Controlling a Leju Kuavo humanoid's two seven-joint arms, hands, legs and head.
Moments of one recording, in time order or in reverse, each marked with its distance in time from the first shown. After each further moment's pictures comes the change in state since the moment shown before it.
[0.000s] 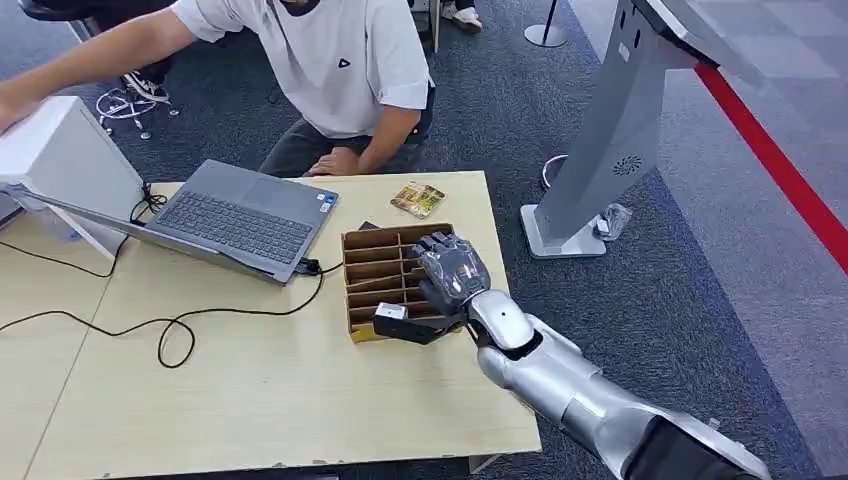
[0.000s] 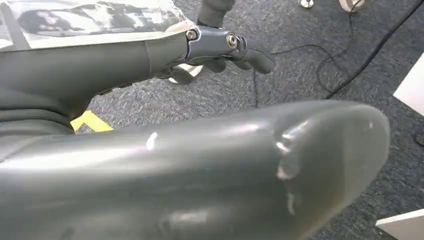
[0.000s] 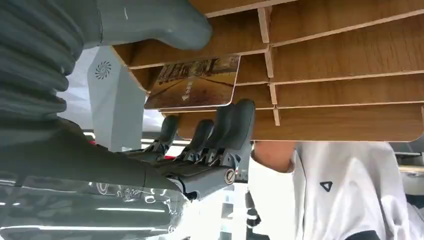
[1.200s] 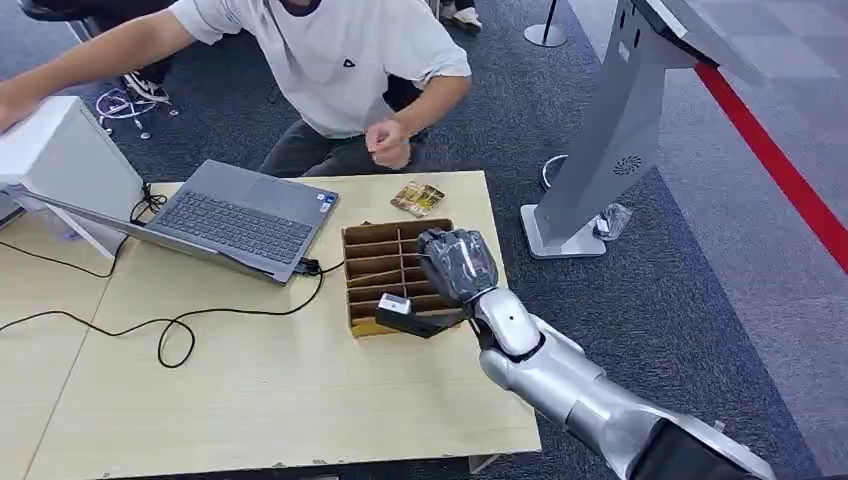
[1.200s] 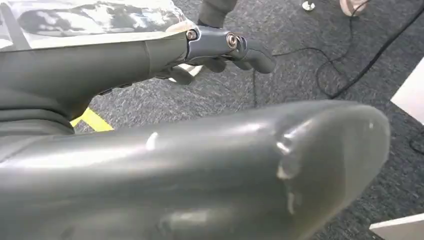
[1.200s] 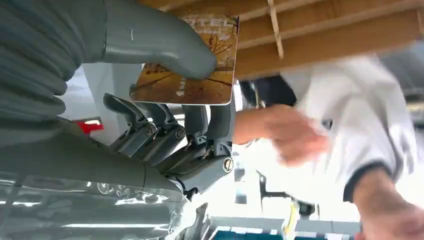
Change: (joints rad) left arm 0.001 0.001 0.000 0.000 0.036 -0.003 -0.023; right arm 0.013 -0.019 -0.005 -0.055 0.057 -0.208 0.050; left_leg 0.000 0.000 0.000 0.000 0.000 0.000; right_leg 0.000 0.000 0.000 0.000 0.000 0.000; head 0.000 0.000
